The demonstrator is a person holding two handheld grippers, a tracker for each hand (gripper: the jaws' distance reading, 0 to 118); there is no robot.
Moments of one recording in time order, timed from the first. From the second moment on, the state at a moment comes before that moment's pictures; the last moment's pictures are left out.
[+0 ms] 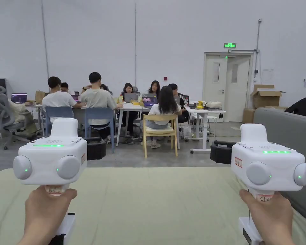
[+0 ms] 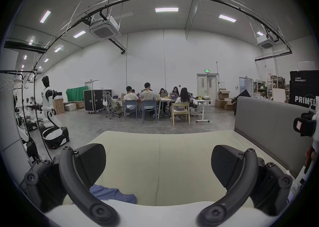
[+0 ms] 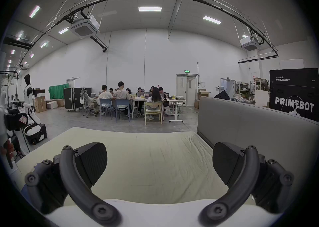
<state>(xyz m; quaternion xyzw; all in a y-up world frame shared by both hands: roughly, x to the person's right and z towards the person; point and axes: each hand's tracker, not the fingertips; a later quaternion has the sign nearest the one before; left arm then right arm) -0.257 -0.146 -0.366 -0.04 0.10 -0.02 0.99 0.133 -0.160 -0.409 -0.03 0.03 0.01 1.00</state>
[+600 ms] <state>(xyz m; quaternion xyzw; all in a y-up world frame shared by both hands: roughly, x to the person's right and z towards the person) -0.254 -0.135 -0.360 -0.03 0.10 -0.01 0.99 0.128 -0.157 -0.398 -0.01 0.03 0.04 1.00</state>
